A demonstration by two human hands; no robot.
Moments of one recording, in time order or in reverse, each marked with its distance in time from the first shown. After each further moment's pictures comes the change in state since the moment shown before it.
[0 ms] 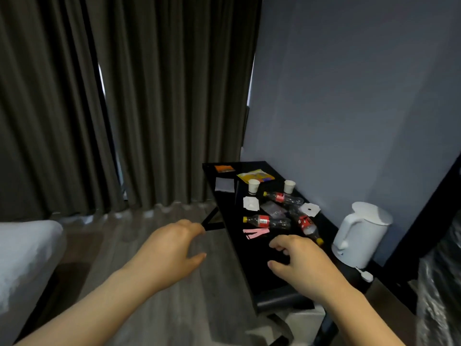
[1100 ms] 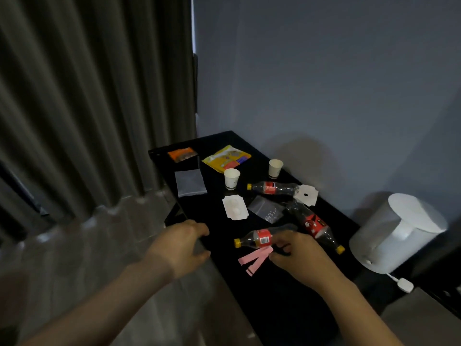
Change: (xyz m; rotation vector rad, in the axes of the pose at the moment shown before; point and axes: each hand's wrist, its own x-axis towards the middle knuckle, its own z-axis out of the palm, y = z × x) left_hand 0.384 -0.146 0.141 -0.112 -0.302 0.256; right_hand 0.325 0.108 0.103 0.247 -0.043 0.421
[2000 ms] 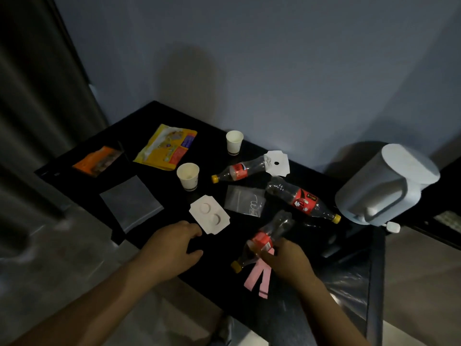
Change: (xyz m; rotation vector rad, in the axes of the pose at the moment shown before) left_hand 0.238 -0.109 0.055 -0.089 -0.368 0.340; right_hand 0.155 0.046 0.108 0.218 0.118 0.694
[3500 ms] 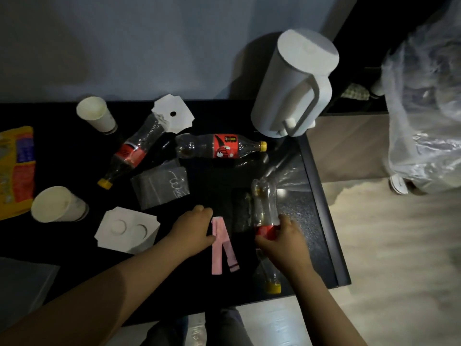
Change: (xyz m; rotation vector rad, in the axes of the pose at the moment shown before) left_hand 0.185 0.075 0.128 0.237 -0.577 0.447; right_hand -0.027 0.067 0.019 0.310 0.380 0.677
